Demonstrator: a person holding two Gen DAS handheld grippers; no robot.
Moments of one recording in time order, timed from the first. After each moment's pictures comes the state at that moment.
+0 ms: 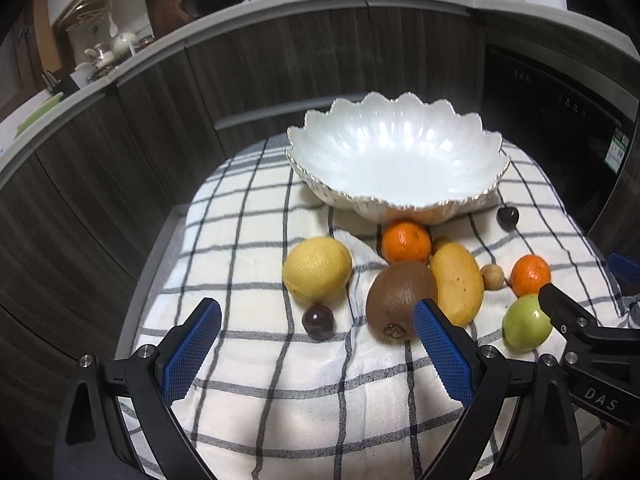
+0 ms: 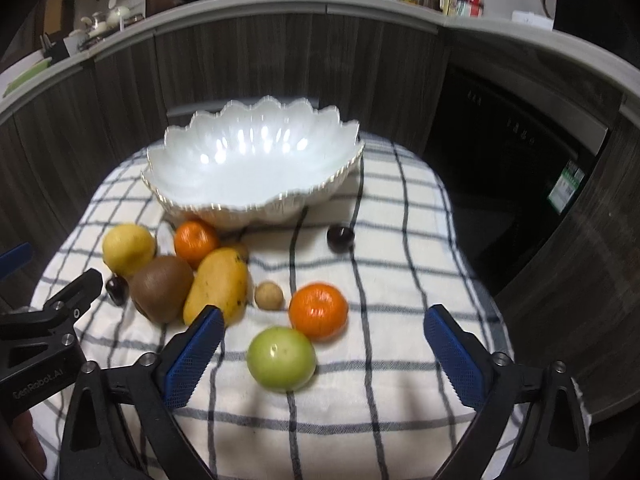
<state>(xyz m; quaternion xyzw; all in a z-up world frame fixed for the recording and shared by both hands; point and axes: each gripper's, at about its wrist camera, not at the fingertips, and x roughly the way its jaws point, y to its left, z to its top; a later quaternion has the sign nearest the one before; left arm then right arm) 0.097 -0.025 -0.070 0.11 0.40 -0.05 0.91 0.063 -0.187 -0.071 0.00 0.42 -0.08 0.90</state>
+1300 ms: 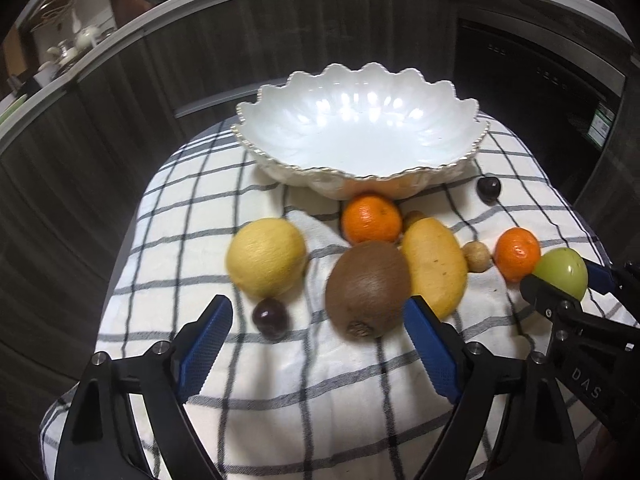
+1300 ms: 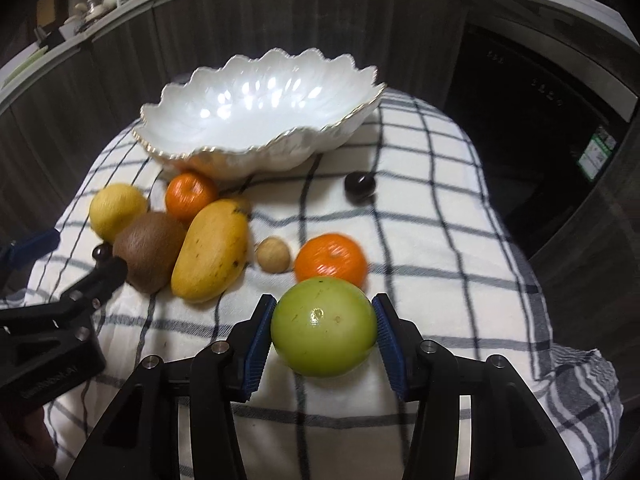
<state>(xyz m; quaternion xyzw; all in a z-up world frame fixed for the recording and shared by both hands) 0.114 -0.043 -0.098 0.12 0.43 -0.11 0.89 0.072 -0.192 -0.107 0.03 0.47 -0.06 0.88</state>
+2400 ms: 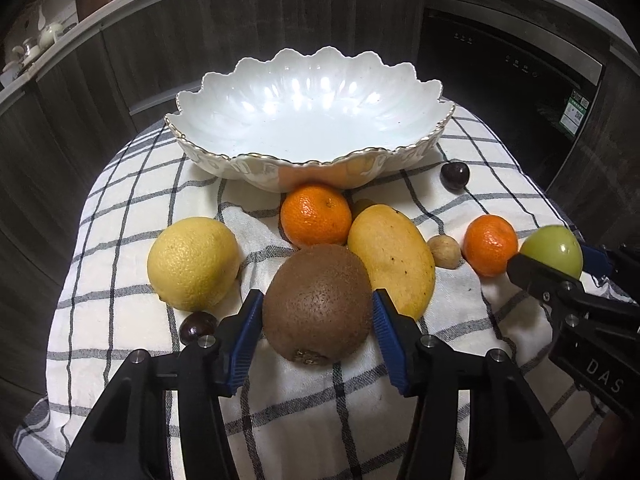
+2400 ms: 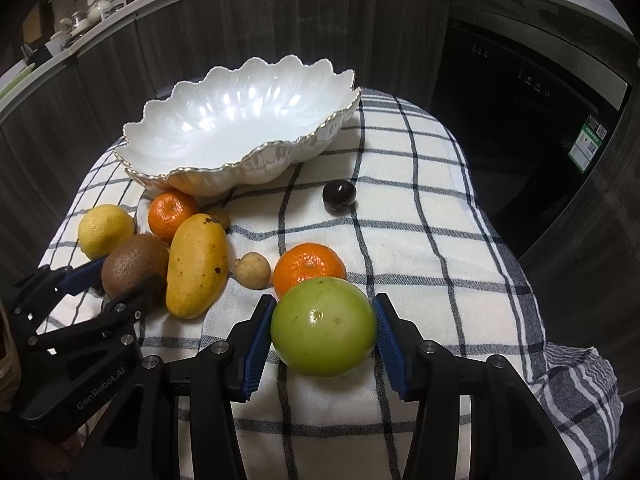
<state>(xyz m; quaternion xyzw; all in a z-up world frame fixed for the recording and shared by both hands) 0.126 -0.063 -0.120 0.10 0.44 -0.18 0.87 0.077 -0.205 -0.104 0.04 0.46 -0.08 0.88</state>
